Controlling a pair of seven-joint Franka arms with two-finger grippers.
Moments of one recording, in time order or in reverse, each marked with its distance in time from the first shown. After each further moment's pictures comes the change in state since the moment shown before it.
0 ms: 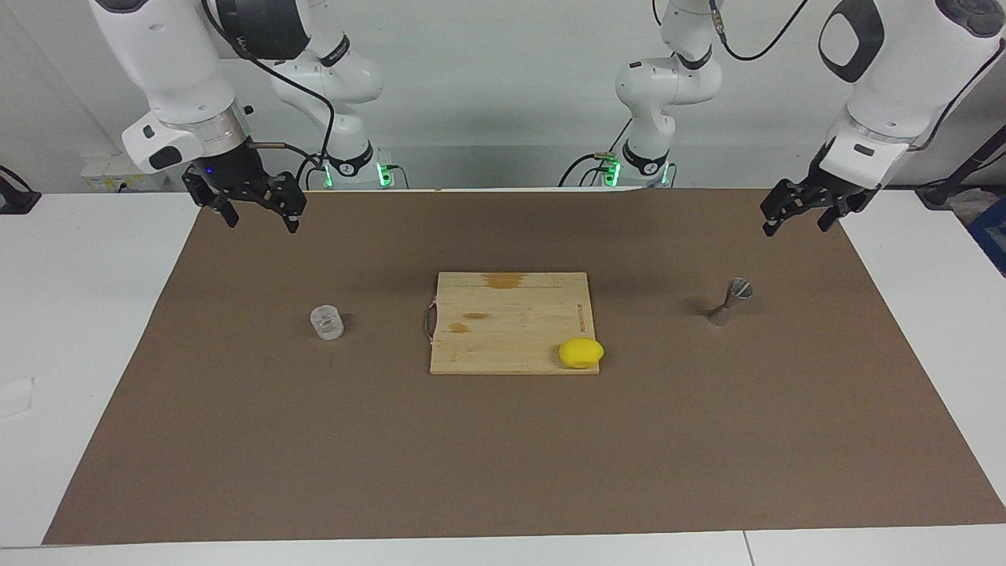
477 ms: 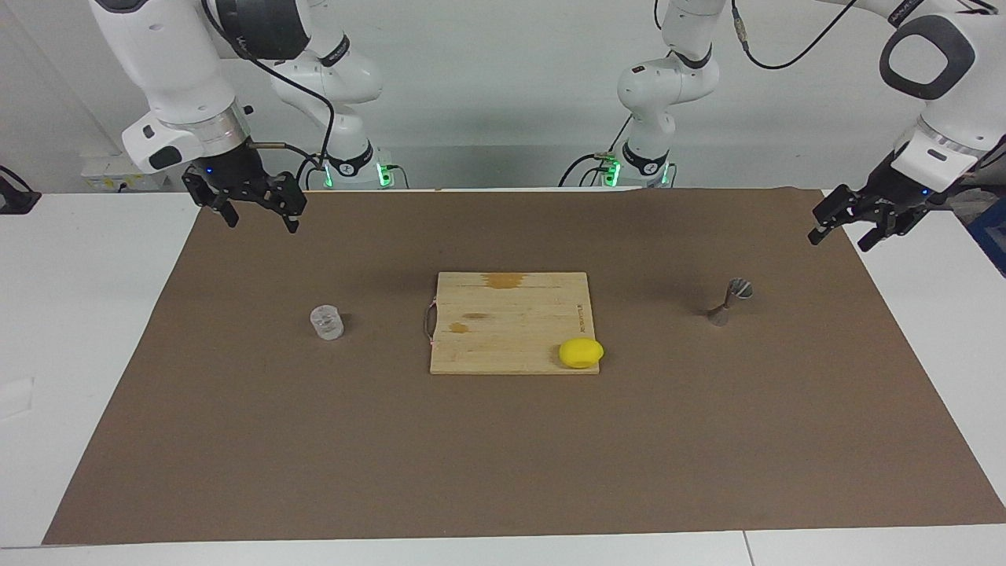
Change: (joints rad) left arm 0.174 0.057 0.011 -0.053 -0.236 0.104 0.384; right arm 0.000 0.000 0.000 0.000 0.000 0.000 0.000
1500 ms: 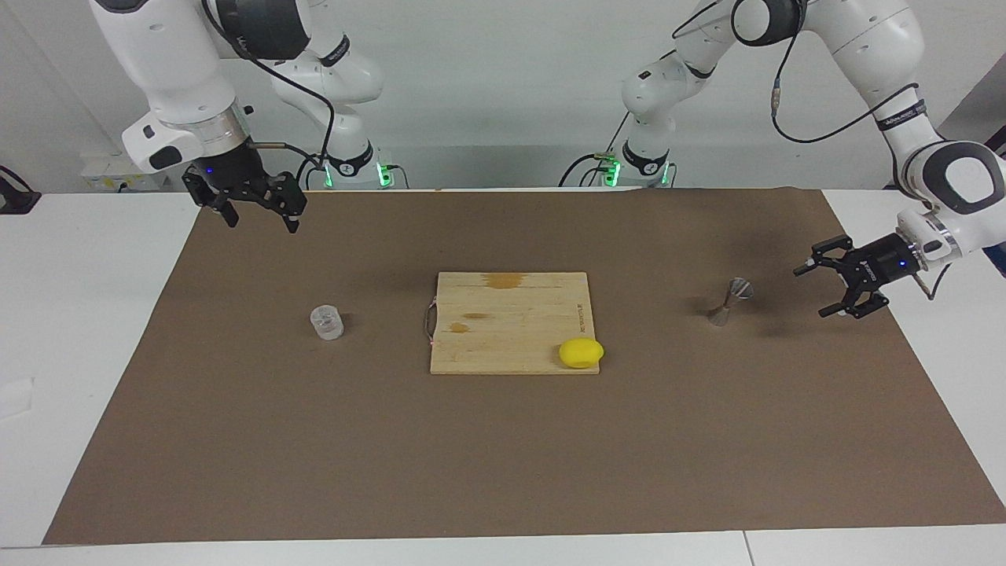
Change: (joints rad) left arm 0.259 0.312 -0.002 -0.034 -0.535 -0.139 1.144; right arm 0.000 0.000 0.000 0.000 0.000 0.000 0.000
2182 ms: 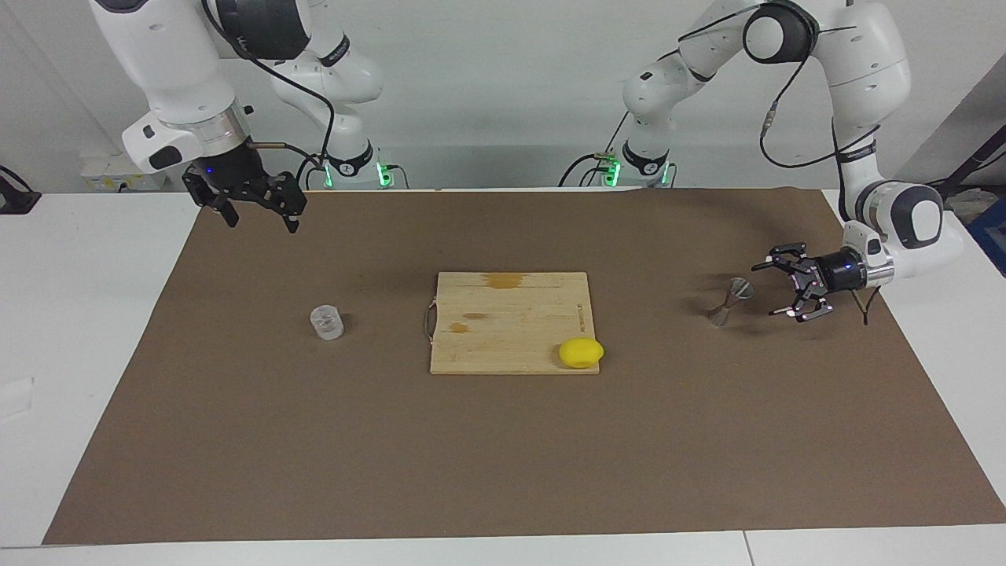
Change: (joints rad) left arm 0.054 0.123 -0.002 -0.137 -0.300 -0.202 0.617; right arm 0.000 0.000 0.000 0.000 0.000 0.000 0.000
